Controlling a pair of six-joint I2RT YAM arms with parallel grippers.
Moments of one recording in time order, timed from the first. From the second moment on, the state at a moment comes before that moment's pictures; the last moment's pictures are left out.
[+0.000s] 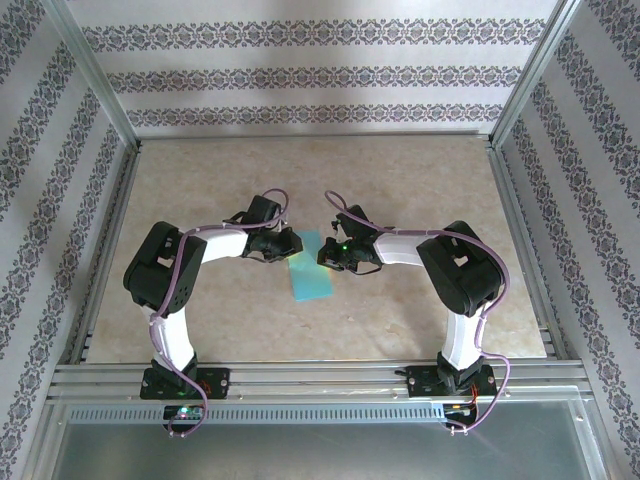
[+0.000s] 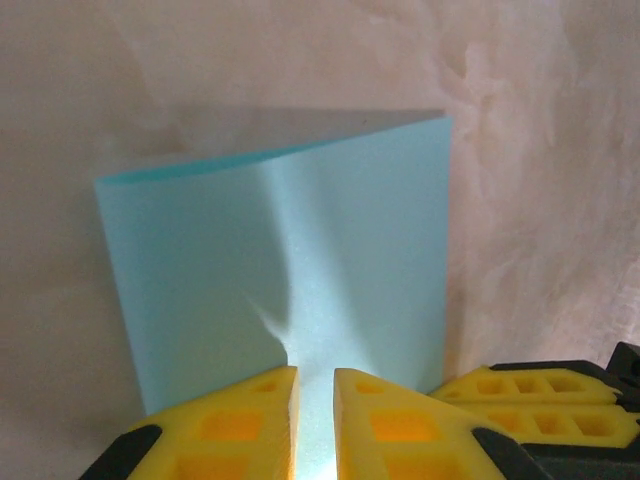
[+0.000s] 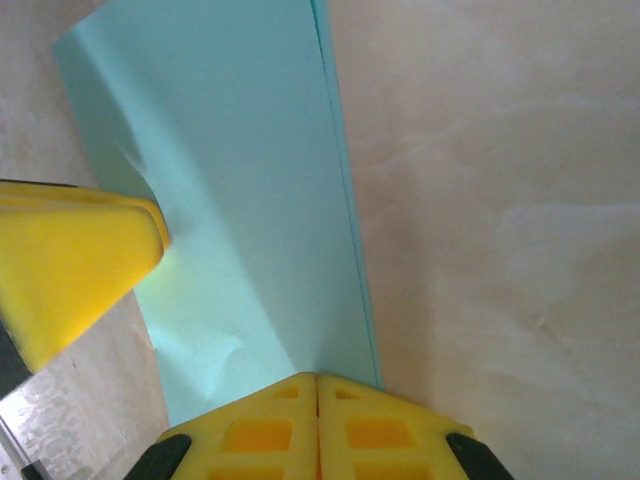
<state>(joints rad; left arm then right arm) -0.39 1.87 1.00 -0.12 0.45 -0.72 0.56 1.90 0.96 -0.09 -0.45 0.80</state>
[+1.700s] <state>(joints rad) -0.29 1.77 0.88 -0.13 0.46 -0.74 0.56 1.90 0.95 -0.07 -0.45 0.79</state>
